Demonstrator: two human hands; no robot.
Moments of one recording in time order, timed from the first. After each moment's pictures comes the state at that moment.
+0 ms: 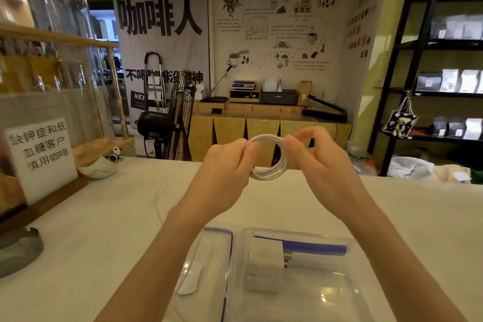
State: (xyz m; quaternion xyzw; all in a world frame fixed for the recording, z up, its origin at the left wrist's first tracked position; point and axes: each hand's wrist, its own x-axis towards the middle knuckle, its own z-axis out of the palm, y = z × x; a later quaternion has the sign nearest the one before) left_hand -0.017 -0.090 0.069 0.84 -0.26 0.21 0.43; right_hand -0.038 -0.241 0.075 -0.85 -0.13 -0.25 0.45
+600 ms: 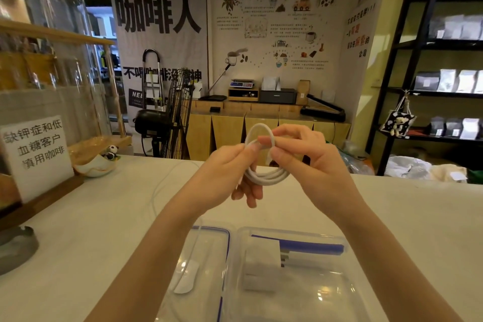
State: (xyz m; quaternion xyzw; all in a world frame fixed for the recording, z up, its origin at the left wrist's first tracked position) left_hand -0.015 -0.086 0.073 0.79 -0.27 0.01 0.55; right_hand -0.031 -0.240 0.071 -0.79 -0.27 -0.24 0.49
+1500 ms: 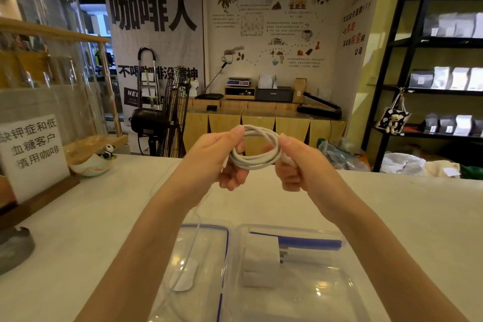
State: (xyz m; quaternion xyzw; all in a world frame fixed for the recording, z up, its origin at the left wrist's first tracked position) left_hand -0.015 -0.076 0.078 0.72 -0.26 0.00 0.64; right_hand -0.028 -0.236 0.073 -0.74 -0.14 -0.02 0.66
